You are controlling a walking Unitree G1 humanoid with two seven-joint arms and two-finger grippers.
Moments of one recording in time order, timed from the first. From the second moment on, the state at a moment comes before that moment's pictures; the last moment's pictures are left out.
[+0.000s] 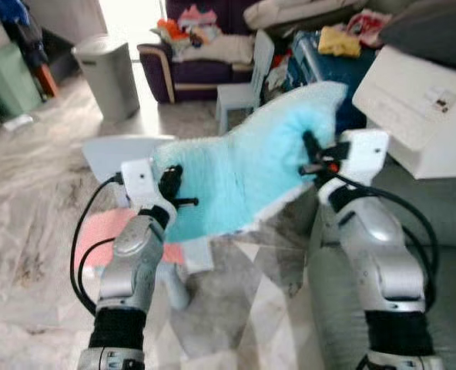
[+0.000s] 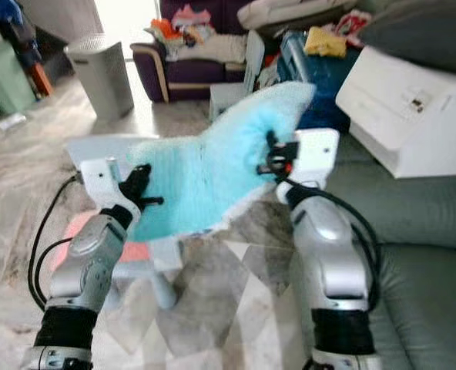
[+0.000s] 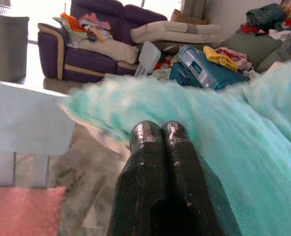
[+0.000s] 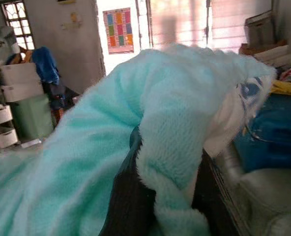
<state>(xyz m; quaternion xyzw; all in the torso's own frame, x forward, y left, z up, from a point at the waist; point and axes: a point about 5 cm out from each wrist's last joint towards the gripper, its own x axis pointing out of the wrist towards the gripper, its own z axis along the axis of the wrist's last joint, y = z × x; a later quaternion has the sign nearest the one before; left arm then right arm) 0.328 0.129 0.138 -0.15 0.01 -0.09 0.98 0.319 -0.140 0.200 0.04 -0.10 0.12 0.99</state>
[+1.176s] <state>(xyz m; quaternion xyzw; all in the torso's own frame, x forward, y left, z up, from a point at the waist) 0.329 0.135 0.134 -0.16 0.02 -0.10 0.98 0.321 -0.127 0.198 0.05 -0.10 0.14 0.98</state>
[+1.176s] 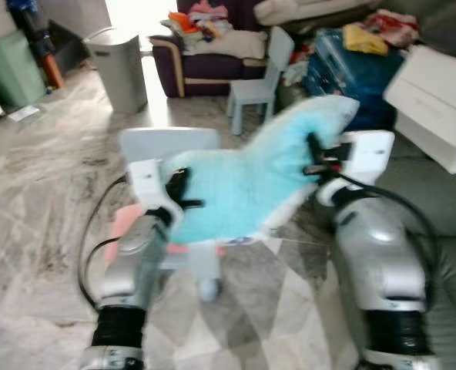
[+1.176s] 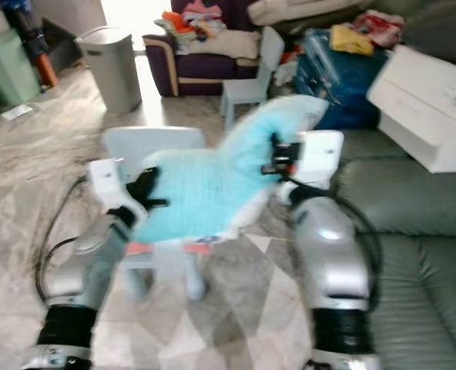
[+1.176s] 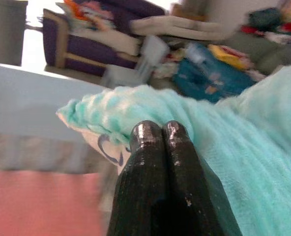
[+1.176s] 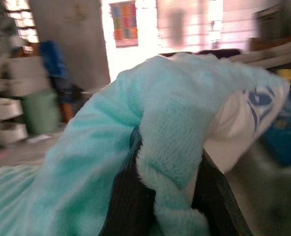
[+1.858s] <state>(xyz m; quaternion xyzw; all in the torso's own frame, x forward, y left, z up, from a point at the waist) 0.329 0.123 0.133 -0.15 0.03 -0.10 0.98 0.321 -0.135 0.195 0.05 -0.09 0.13 0.99</state>
